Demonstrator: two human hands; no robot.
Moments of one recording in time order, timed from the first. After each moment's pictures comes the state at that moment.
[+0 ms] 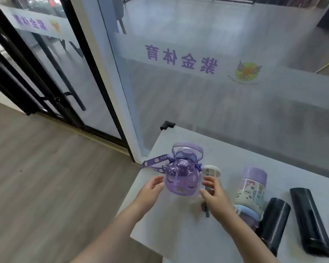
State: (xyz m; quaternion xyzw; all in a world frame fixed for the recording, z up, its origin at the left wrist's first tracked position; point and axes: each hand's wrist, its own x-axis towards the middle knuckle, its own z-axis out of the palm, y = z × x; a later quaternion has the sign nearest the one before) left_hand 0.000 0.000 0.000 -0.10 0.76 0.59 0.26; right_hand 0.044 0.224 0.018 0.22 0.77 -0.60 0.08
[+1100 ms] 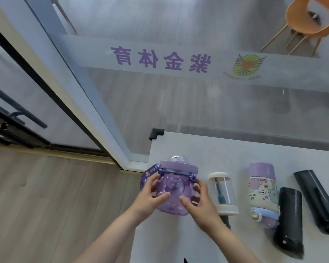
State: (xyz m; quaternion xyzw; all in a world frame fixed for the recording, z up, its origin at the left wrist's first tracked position) left_hand -0.112 -0.040 -0.020 0.03 0.71 0.58 0.39; right_hand -0.014 0.139 0.000 0.28 0.73 -0.62 0.08
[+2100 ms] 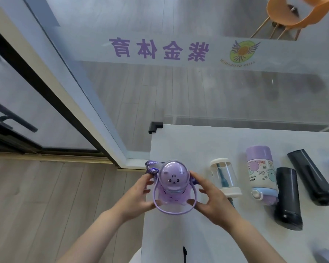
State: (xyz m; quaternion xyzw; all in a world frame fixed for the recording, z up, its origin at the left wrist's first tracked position) left_hand -0.122 -0.103 -0.008 0.25 0.77 0.47 0.35; right_hand 0.012 0.137 0.013 0.12 0.85 -0.50 0.04
